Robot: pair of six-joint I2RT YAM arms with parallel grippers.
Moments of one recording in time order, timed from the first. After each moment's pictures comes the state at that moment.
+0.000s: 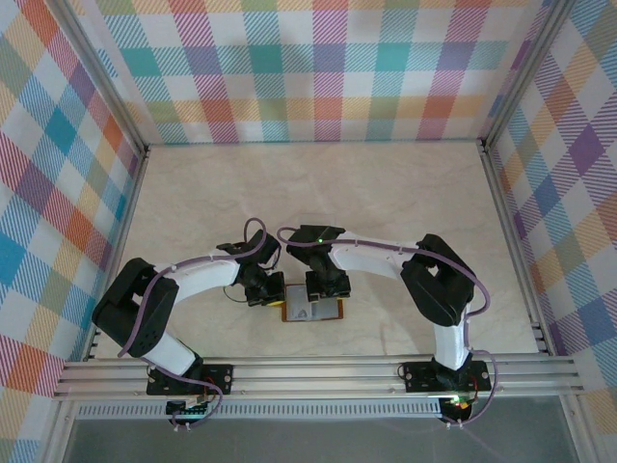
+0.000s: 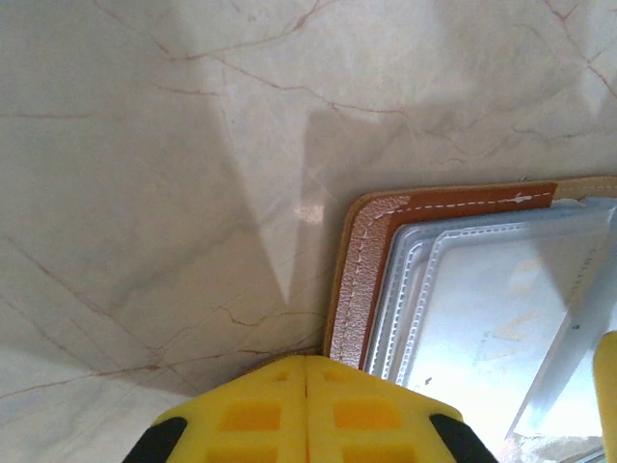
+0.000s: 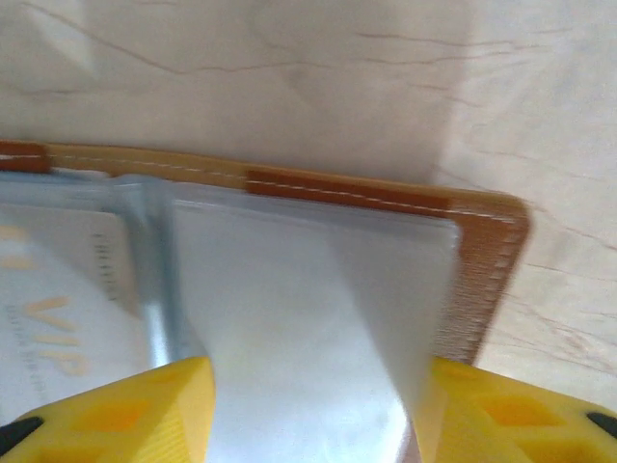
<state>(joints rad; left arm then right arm) -0.60 1.55 0.78 -0.57 0.32 -0.76 0.96 1.91 1.33 -1.00 -0.01 0.81</state>
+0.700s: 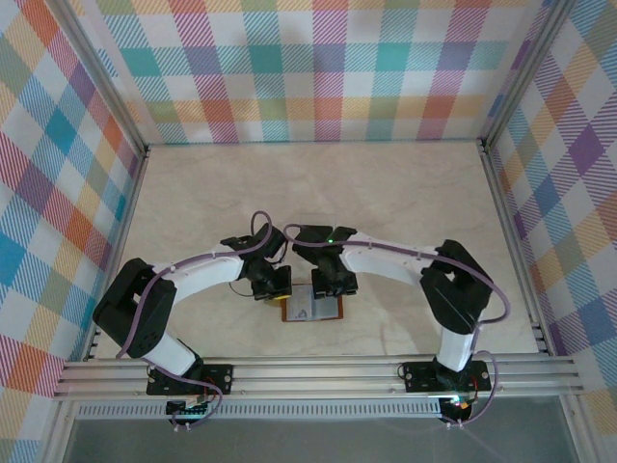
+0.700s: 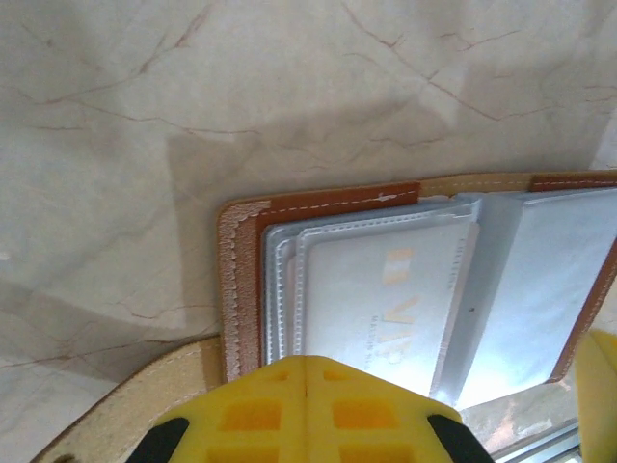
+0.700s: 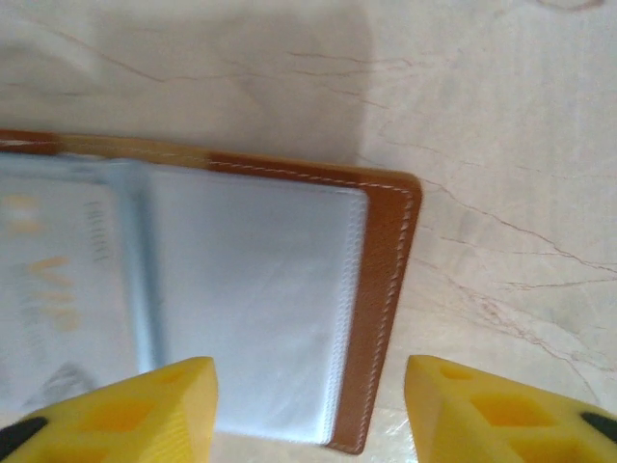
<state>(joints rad) -0.65 1.55 0.86 -0.60 0.32 -0.76 0.96 1.78 1.27 -0.98 0.02 0.81</state>
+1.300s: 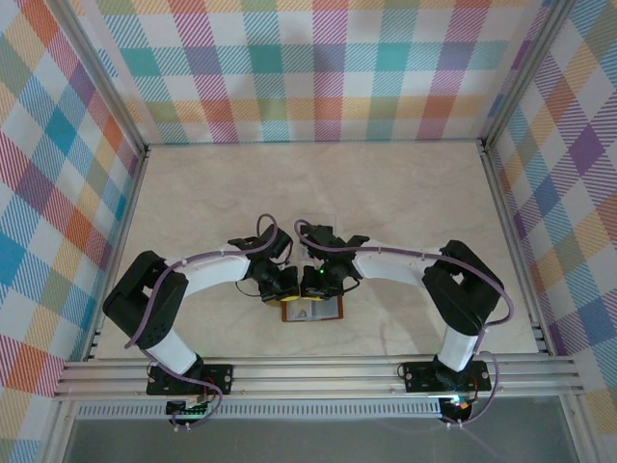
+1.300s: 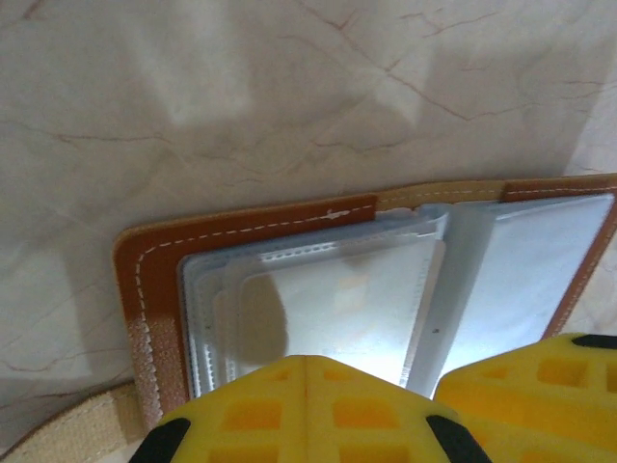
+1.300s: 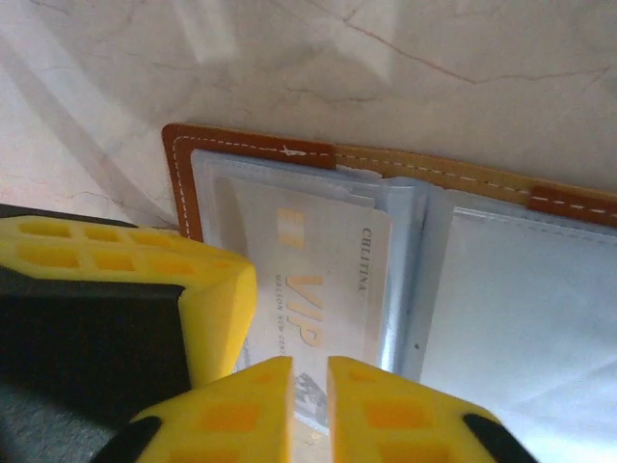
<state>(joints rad) -0.66 1.62 0.86 -0.52 0.40 -0.81 0.90 1.76 1.08 -0.52 -0.36 0.89</state>
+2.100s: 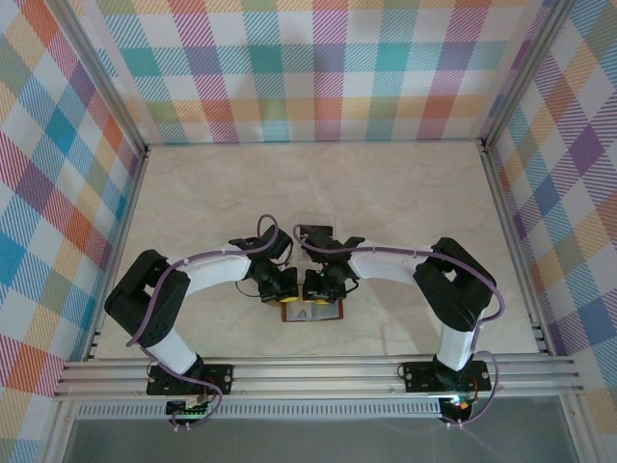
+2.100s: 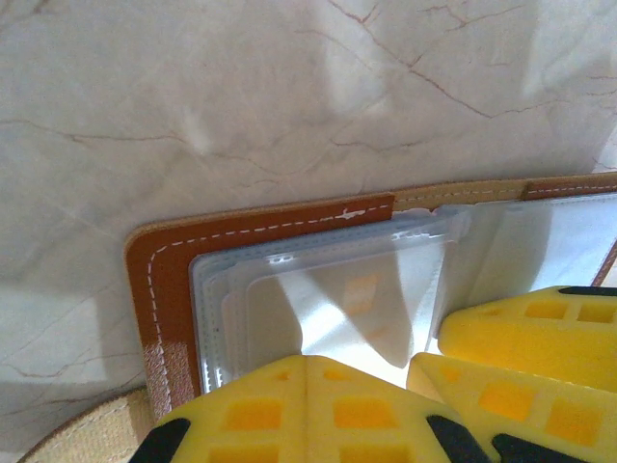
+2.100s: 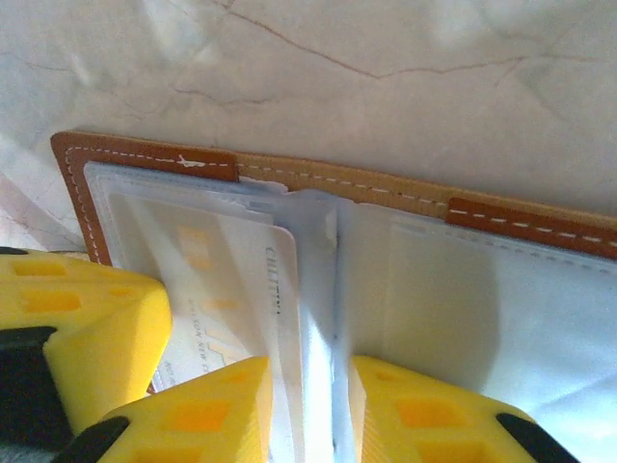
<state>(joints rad) -0.66 1.63 0.86 -0.53 0.39 -0.80 0.90 1.80 1.08 -0.56 -0.31 0.88</state>
